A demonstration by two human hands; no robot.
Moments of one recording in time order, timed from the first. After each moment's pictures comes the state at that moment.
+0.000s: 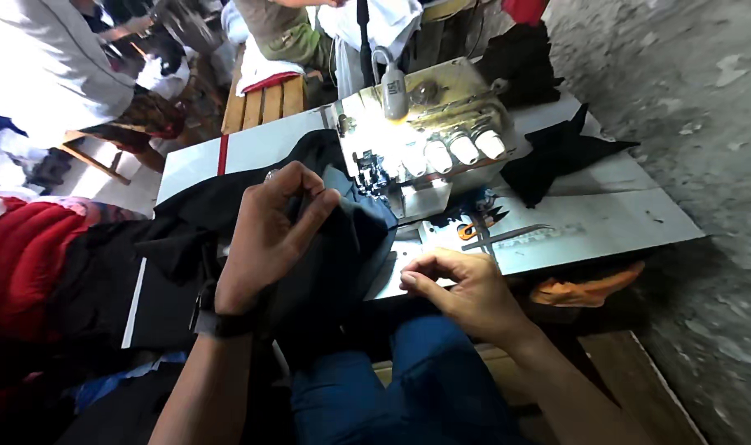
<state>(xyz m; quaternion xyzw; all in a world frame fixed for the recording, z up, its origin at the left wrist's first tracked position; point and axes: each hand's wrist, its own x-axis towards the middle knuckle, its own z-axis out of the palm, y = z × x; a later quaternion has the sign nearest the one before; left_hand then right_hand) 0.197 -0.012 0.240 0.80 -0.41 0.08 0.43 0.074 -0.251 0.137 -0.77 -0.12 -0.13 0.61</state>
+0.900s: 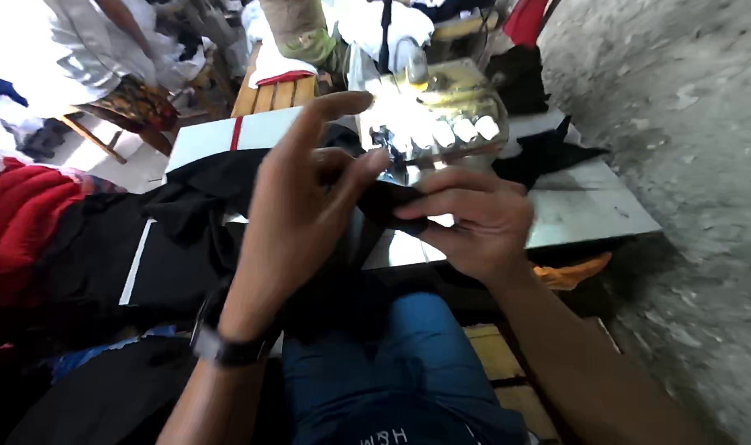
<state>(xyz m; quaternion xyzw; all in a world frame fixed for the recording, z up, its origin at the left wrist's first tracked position) 0.102 -0.022 0.284 0.81 -0.33 0.10 0.48 0.087 -0.239 0.201 -0.71 -0.33 -0.36 0.51</state>
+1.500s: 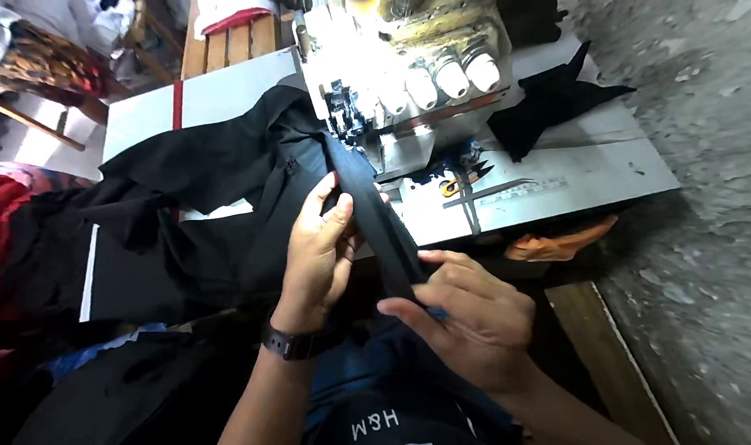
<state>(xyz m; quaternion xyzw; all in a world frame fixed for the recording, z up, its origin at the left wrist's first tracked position) 0.112 -0.081 0.158 0.49 0.02 -0.19 0.85 0.008 -0.231 0.135 -0.81 -0.10 -0.34 0.48</state>
